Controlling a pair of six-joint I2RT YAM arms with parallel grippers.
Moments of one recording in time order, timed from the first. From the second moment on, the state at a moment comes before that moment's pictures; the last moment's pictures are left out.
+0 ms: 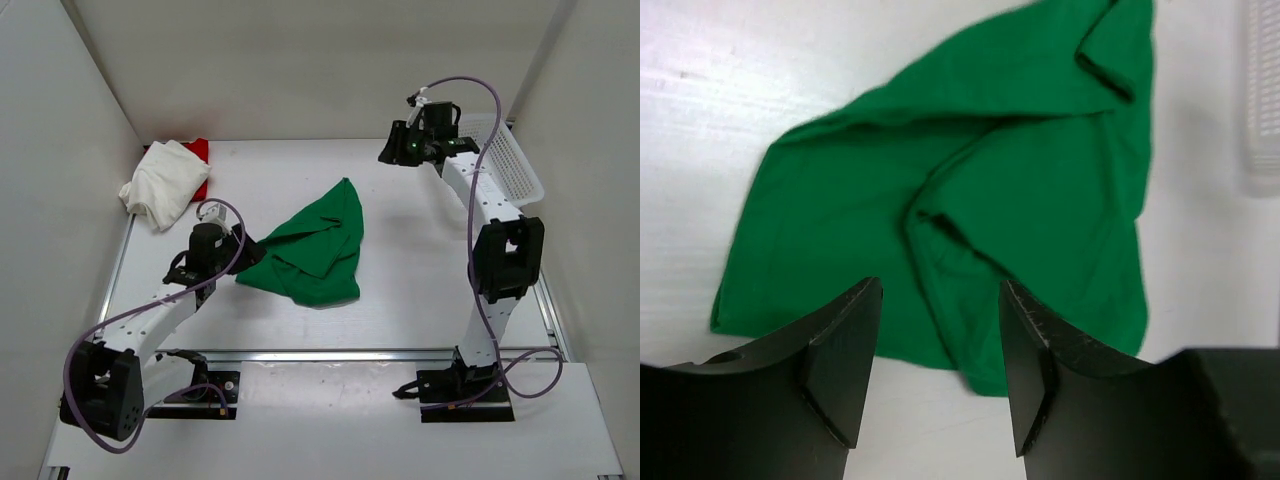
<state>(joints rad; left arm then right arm) -0.27 1.07 0.54 -0.03 0.12 -0.65 0.20 1.92 1.79 -0.47 -0.35 0.24</state>
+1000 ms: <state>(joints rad) -0.18 1.21 0.29 0.20 0.03 -0.86 0.59 1.50 0.75 0.10 -0.37 0.47</state>
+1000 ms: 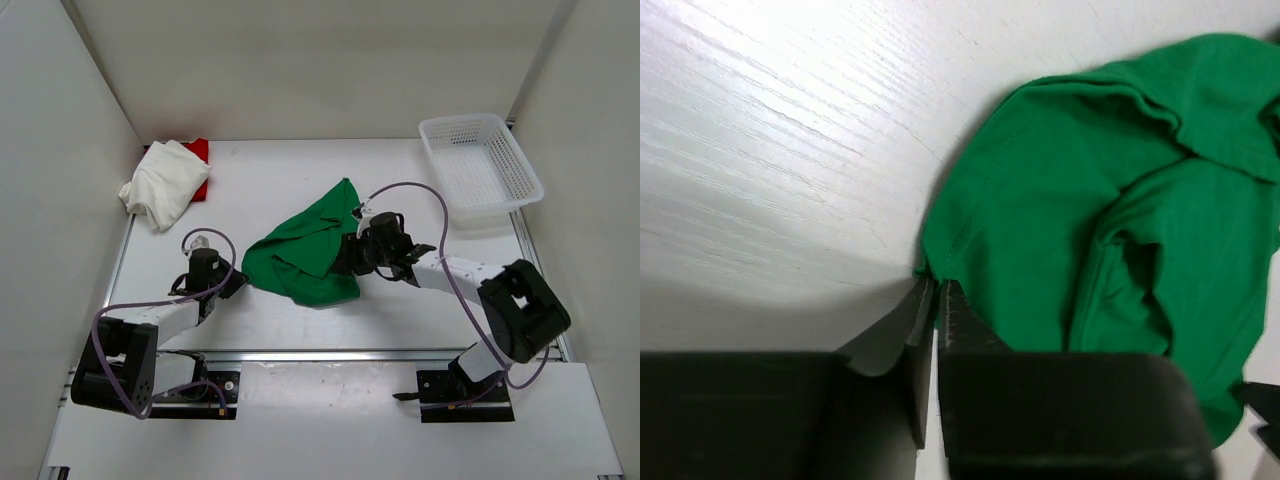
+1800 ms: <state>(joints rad) -0.25 1.10 0.36 0.15 0.00 -0.82 0.54 1.75 1.02 0.11 -0.43 0.56</state>
